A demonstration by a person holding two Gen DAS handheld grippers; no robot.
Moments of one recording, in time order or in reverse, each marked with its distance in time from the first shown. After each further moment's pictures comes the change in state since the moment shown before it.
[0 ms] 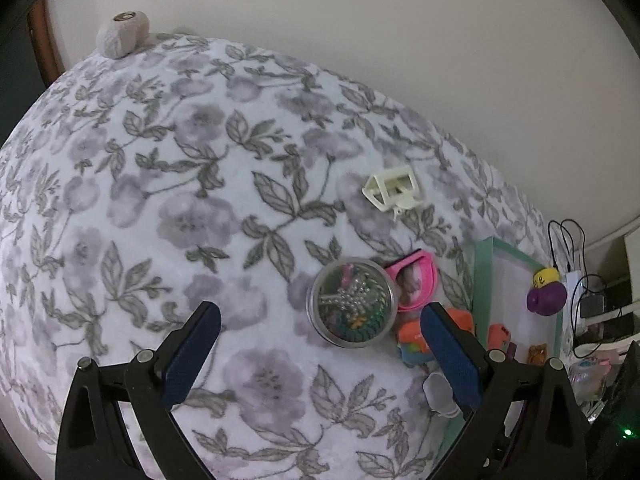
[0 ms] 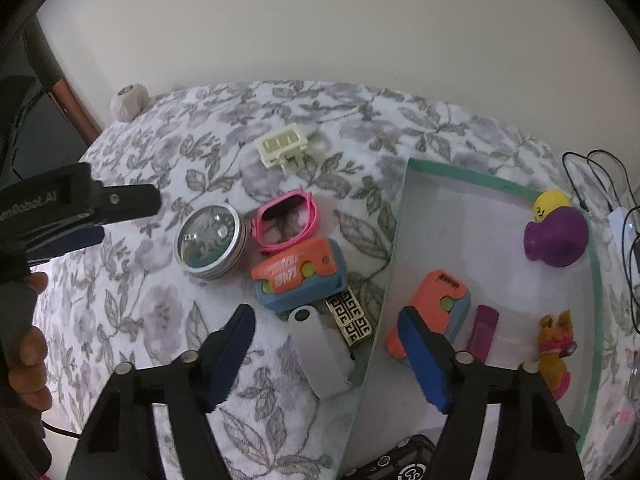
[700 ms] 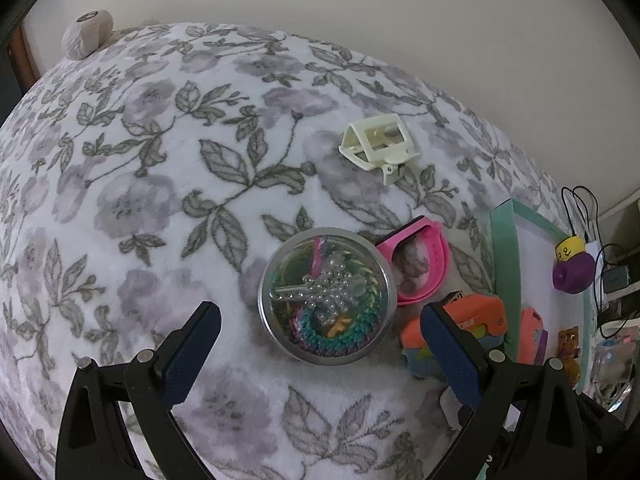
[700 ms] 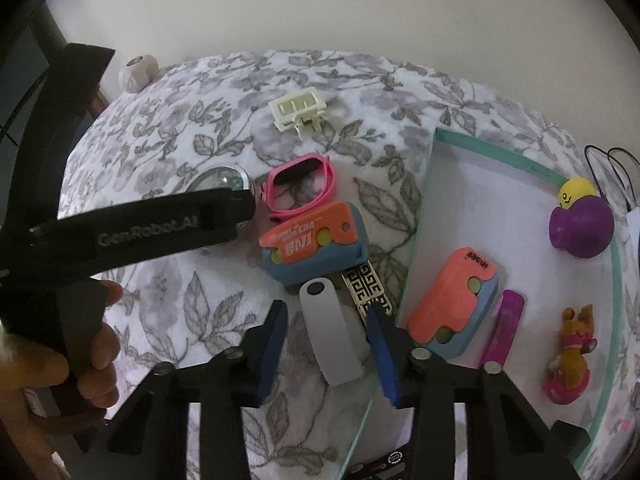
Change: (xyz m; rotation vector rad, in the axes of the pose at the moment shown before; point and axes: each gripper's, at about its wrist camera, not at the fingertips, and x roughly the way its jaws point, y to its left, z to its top) left arm 0.056 -0.024 -0.011 0.079 0.015 0.001; right arm 0.019 0.006 -0.007 -0.042 0.080 0.022
